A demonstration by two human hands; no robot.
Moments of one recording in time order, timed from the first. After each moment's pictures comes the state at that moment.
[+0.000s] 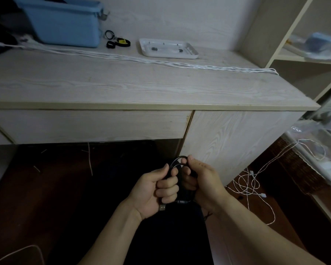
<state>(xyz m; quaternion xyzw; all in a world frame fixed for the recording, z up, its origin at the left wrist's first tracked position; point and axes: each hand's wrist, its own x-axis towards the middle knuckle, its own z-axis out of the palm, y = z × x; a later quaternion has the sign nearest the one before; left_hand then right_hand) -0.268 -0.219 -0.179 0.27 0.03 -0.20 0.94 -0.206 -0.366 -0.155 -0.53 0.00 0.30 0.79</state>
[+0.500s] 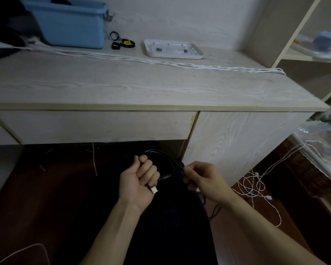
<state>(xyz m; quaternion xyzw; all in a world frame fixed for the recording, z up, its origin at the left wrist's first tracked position) -0.265 -0.199 -0.173 0.15 0.17 0.07 0.97 -0.191 -0.382 -0.165 -0.81 -0.17 0.22 0.51</state>
